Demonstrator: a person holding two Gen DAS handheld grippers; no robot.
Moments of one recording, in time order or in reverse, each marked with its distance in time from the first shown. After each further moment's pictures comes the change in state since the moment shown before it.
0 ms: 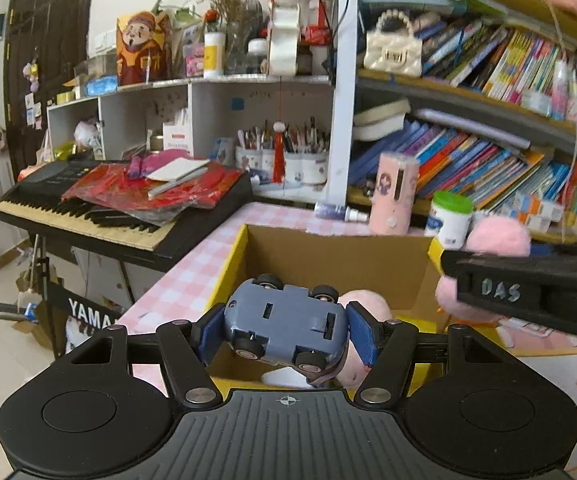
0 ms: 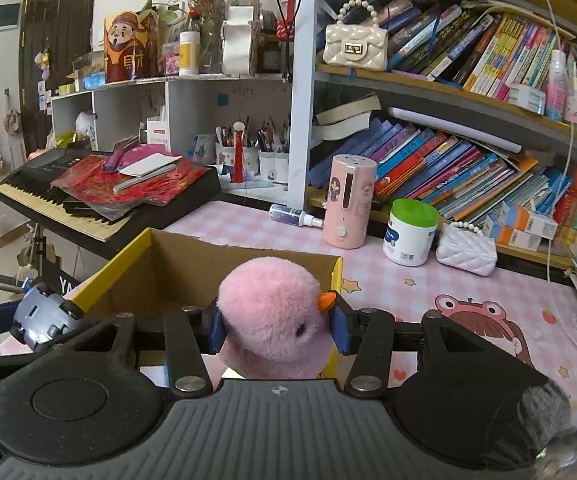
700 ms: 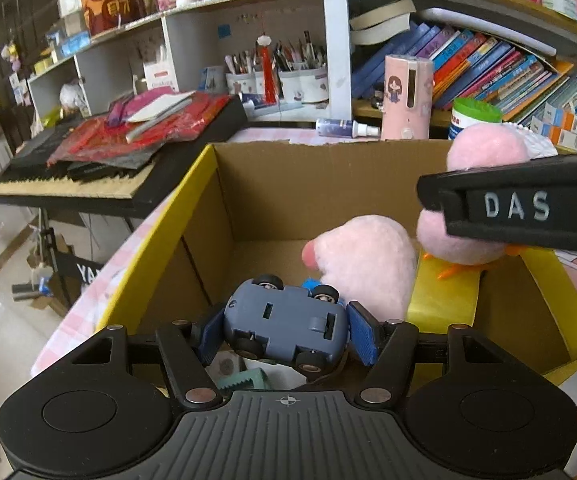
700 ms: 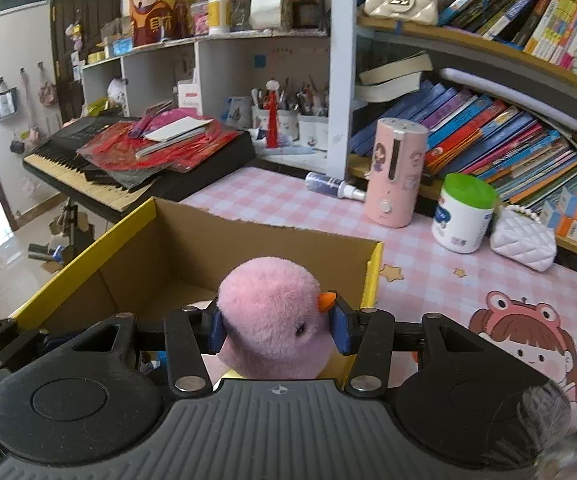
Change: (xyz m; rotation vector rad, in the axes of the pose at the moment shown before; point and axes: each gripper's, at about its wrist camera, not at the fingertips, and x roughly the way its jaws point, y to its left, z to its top) left arm 0.074 -0.033 -0.017 0.082 0.222 0.067; right arm 0.063 -0.013 -0.001 -0.036 0.103 0.159
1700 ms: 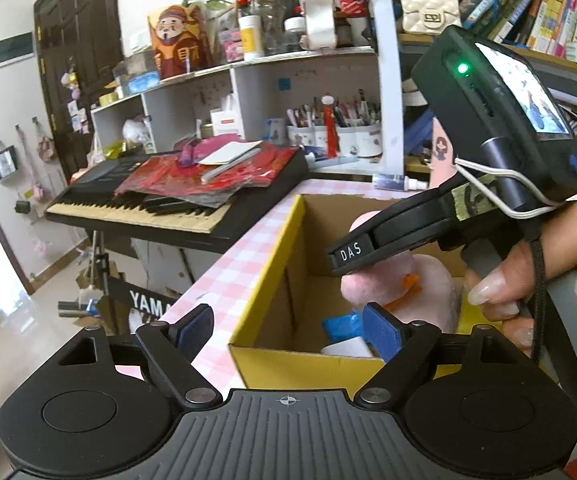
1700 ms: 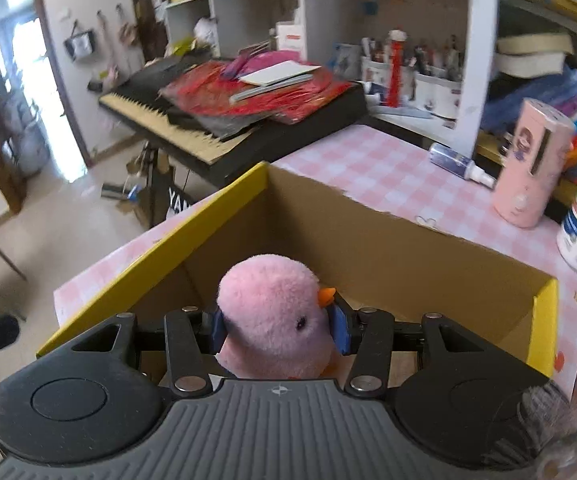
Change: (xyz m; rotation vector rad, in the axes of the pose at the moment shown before) left arm -0.065 0.036 -0.013 -0.056 -0.165 0.143; right arm 0.071 0.065 0.029 -0.129 0.180 0.248
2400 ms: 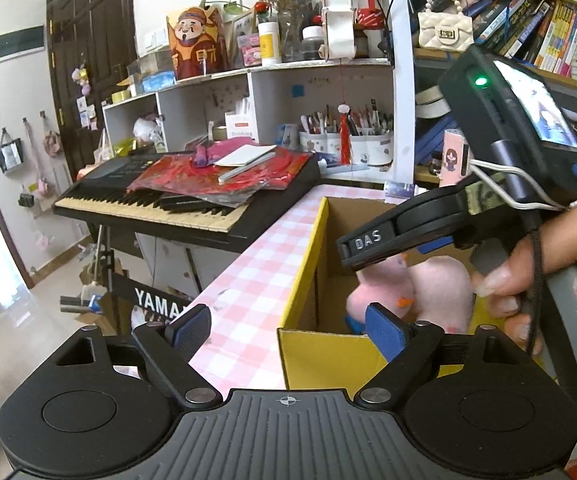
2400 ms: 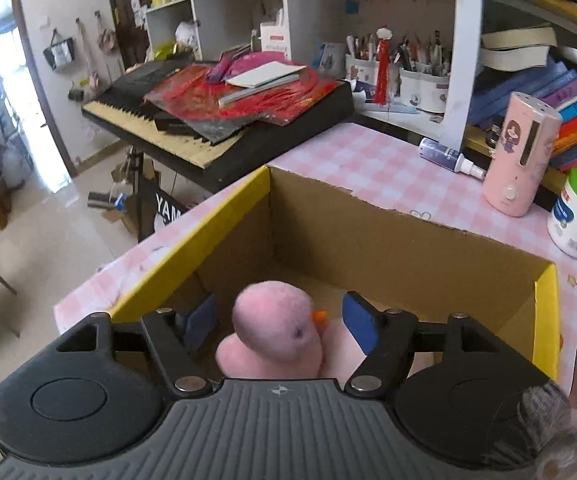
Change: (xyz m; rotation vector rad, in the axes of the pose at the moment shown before) left arm -0.016 0.032 -0.010 -0.033 -0.024 -0.012; right arm -0.014 0.014 -0.001 0.076 -0.027 -0.068
